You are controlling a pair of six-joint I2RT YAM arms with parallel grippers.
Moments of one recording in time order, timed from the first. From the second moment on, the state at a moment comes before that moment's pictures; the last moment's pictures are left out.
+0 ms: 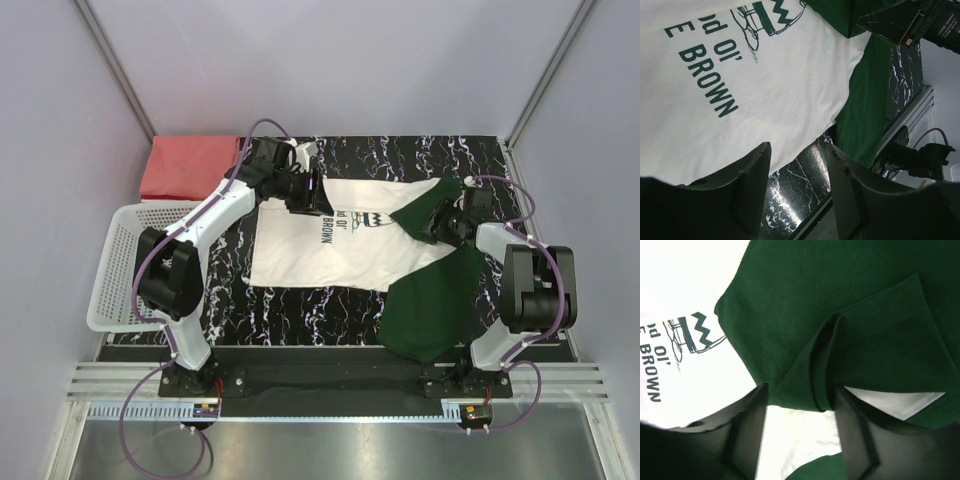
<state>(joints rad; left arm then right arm) -0.44 1.80 1.53 -0.56 0.57 -0.39 -0.05 1.64 0.88 -0.08 -0.25 0.42</state>
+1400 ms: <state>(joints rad) -0.45 1.80 1.46 -0.48 0.56 -0.48 -0.03 1.27 0.66 -0.22 -0.32 1.02</state>
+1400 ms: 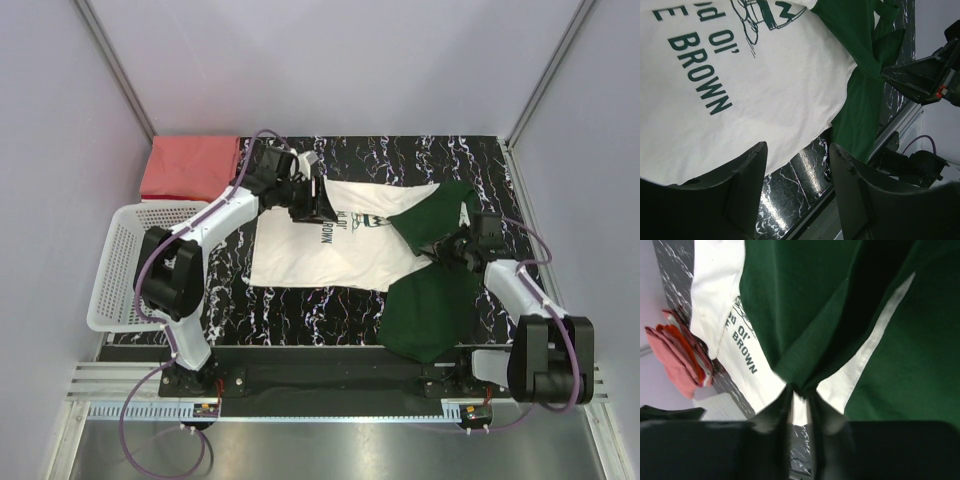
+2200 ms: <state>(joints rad) -0.71 2.10 1.46 -0.12 0.56 -0.75 -0.21 1.39 0.96 -0.41 -0.09 0.86</state>
